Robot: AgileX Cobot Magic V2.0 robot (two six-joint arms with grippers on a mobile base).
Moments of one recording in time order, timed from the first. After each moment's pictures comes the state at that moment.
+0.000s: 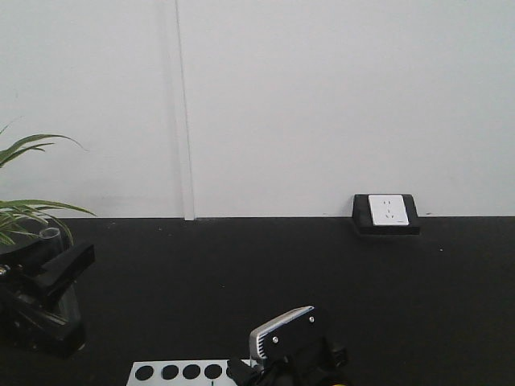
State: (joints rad) left arm -0.34 0.98 -0.64 0.19 -0.23 -0.20; right arm 0.72 1.69 -0.75 0.10 -0.49 -0.02
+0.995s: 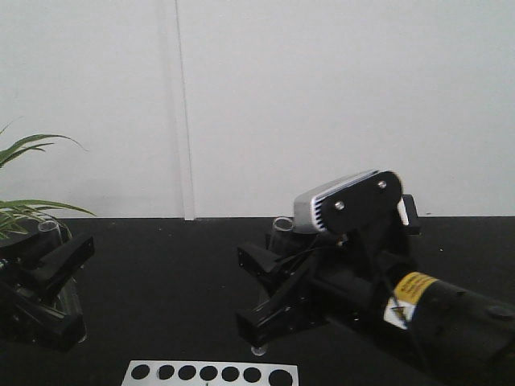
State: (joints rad) left arm -0.34 0.98 -0.66 0.19 -0.23 -0.20; right arm 0.72 1.23 -0.96 0.10 -0.03 -0.11
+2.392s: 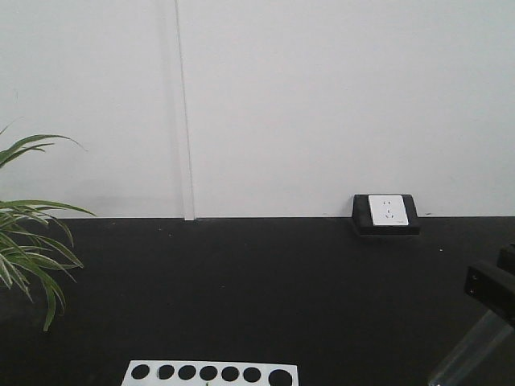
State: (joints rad) left arm -0.34 0.59 -0.70 0.18 0.27 -0.20; right arm 0.49 0.65 -0.78 0.10 0.30 -0.12
